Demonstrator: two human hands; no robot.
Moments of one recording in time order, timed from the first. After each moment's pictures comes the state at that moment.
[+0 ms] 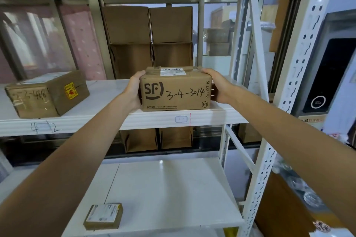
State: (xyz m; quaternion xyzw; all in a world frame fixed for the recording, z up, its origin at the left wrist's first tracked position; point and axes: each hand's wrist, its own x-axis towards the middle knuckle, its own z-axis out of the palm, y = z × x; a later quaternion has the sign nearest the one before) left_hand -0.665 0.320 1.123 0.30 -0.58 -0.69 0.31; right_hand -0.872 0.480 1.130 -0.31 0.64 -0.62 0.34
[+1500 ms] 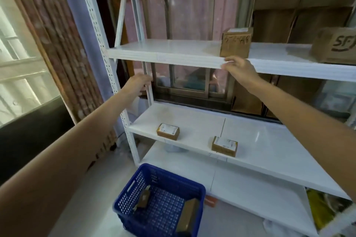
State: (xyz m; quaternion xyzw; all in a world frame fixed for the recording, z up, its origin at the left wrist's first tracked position) left_hand -0.065 0.318 1.066 0.57 -0.58 -0.43 0.39; right_hand -0.377 0.383 1.073 -0.56 0.64 -0.50 0.18
